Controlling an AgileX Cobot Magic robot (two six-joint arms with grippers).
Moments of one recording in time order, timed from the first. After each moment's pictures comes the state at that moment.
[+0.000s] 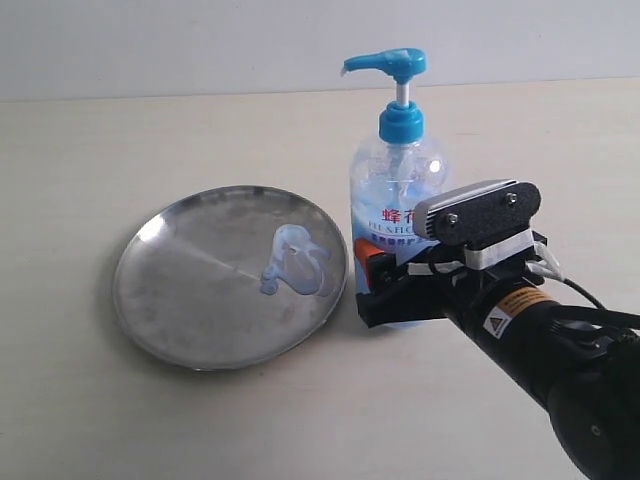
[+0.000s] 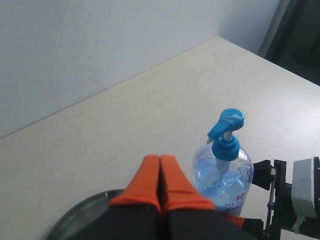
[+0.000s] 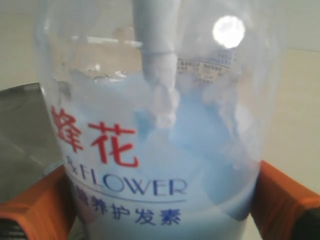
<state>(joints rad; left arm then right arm) -0.42 1.14 -1.11 -0.69 0.61 0.68 0.71 1.78 -0.33 0.48 -1.04 -0.08</state>
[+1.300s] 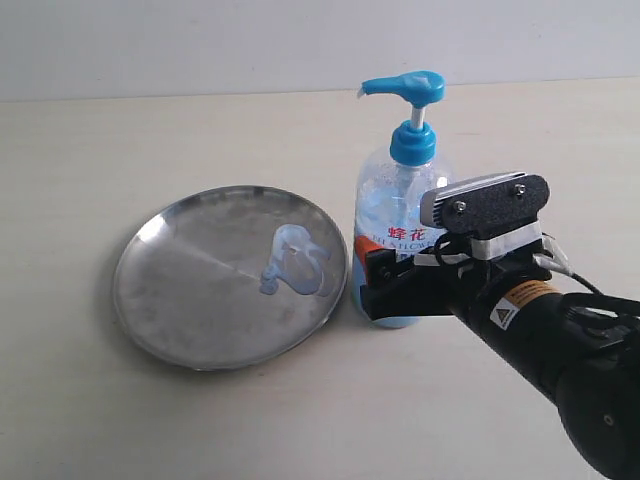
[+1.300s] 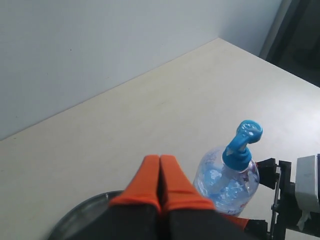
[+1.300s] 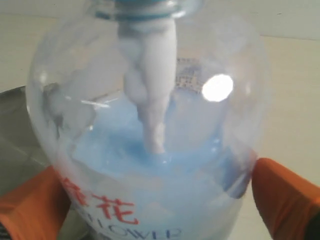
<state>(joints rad) -0.42 1.14 -1.11 -0.69 0.60 0.68 0.71 1.71 -0.33 0.53 -0.94 -0.10</state>
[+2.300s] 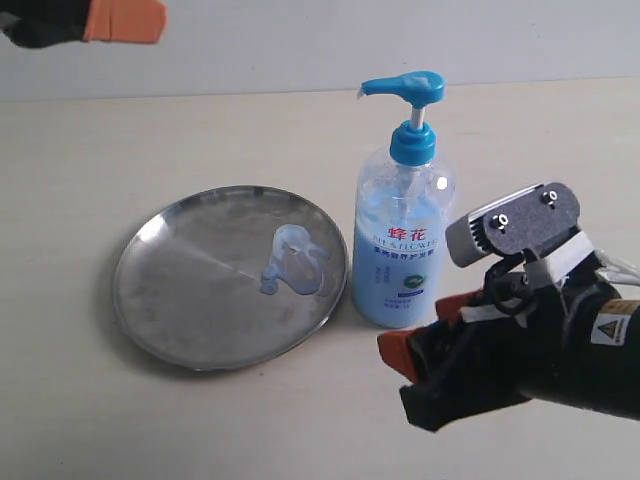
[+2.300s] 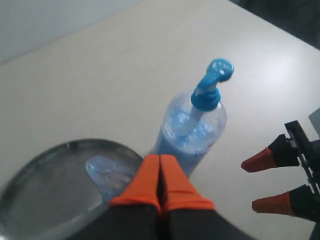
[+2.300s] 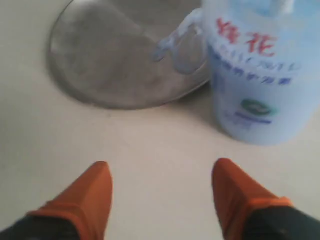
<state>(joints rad) -0.42 1.20 -1.11 -0.69 0.80 0.68 0.71 1.16 -0.34 0.69 0.02 -0.39</state>
